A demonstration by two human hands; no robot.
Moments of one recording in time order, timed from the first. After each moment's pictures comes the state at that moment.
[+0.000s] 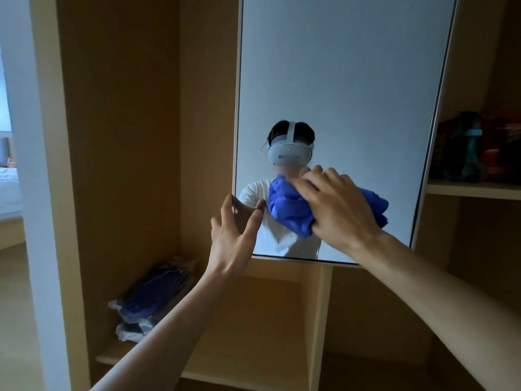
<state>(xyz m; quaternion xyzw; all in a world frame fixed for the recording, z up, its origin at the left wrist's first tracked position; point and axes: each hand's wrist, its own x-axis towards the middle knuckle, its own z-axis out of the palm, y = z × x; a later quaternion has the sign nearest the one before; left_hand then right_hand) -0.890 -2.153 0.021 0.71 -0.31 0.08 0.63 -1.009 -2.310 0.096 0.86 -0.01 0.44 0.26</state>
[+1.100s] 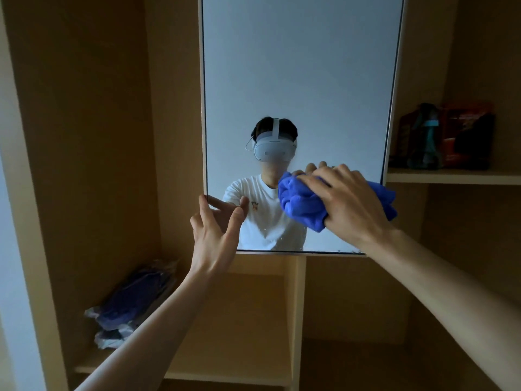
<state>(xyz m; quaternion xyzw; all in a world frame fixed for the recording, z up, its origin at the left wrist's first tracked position) -0.906 -2.168 0.020 0.73 -0.30 0.08 0.61 -1.055 -2.360 0.092 0.87 -0.04 0.43 0.25</state>
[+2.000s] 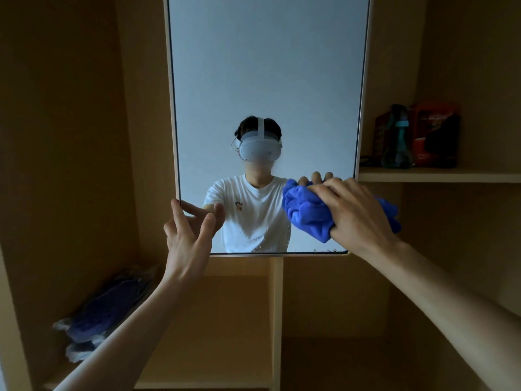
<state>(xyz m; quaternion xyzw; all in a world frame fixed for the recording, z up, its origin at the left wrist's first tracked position) -0.898 -2.176 0.012 0.74 -0.29 0.10 0.60 -1.092 -2.400 0.073 0.87 -0.10 0.43 0.22</state>
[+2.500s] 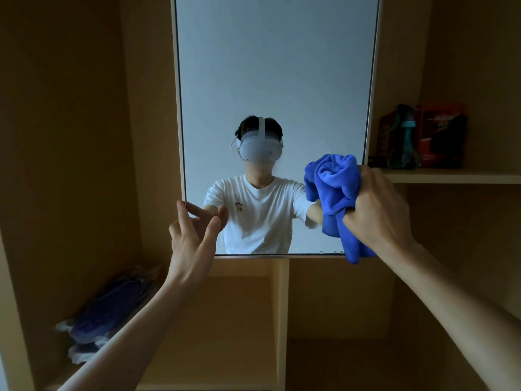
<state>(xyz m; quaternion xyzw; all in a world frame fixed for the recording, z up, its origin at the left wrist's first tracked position) -0.892 -2.171 0.009 0.73 -0.31 0.09 0.60 -1.094 -2.410 0.079 0.83 -0.24 0.50 0.09</state>
